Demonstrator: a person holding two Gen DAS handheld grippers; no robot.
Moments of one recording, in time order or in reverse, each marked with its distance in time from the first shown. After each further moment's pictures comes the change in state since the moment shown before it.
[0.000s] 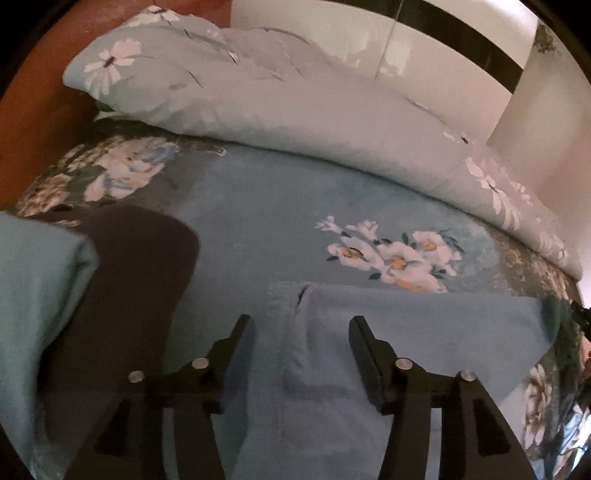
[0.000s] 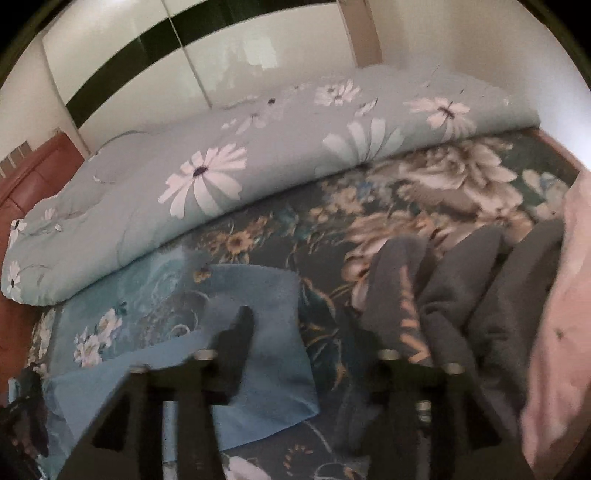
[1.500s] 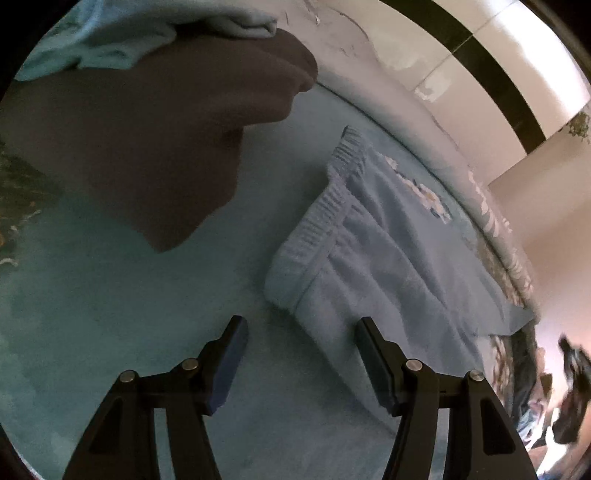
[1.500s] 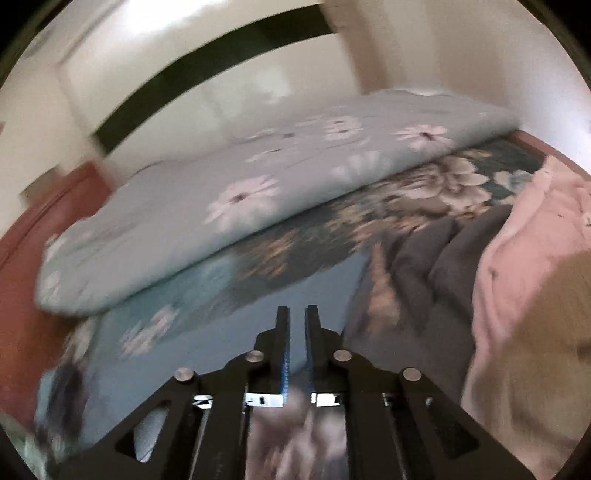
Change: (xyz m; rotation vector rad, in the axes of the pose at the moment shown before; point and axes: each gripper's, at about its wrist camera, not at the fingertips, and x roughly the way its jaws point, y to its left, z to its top) left arm -0.017 0.055 -0.148 -0.331 0.059 -0.161; right arm -0.131 0.000 -0.069 -0.007 -0.075 0.148
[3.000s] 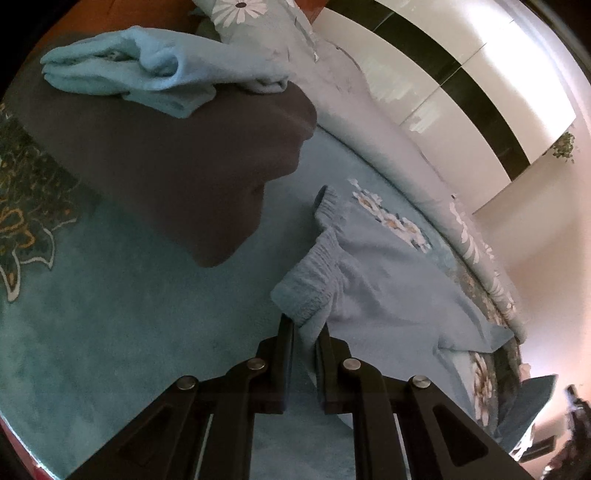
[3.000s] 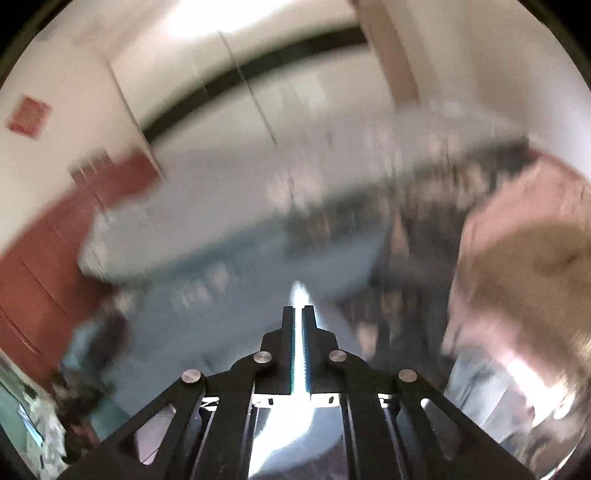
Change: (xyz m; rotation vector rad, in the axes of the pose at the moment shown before) left arm -0.046 0.014 -0.009 -0.015 -0.125 -0.059; right arm -0.123 0.027 -0.055 -0.040 -0.161 0.077
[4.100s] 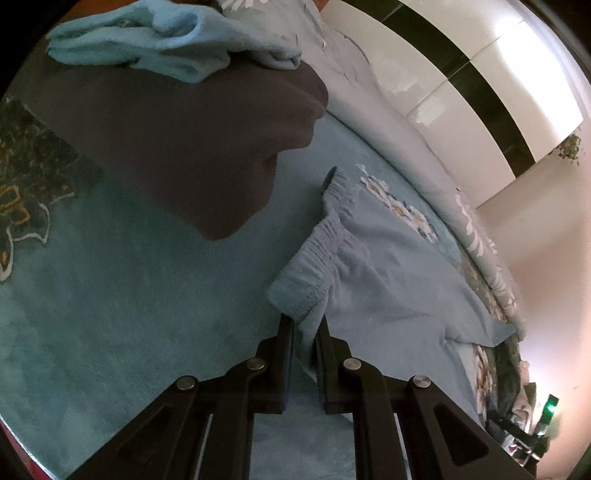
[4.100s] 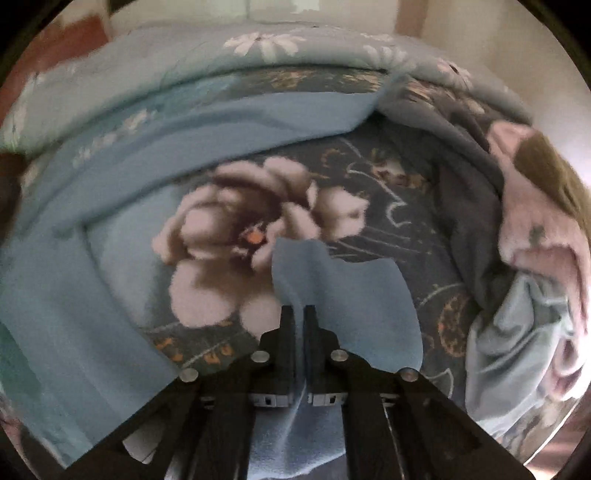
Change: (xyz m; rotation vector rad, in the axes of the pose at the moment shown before) left arm 0.013 0.009 -0.004 -0.028 0.055 0.003; right arm 0.140 0.002 -0.105 -0.169 0.503 -0.295
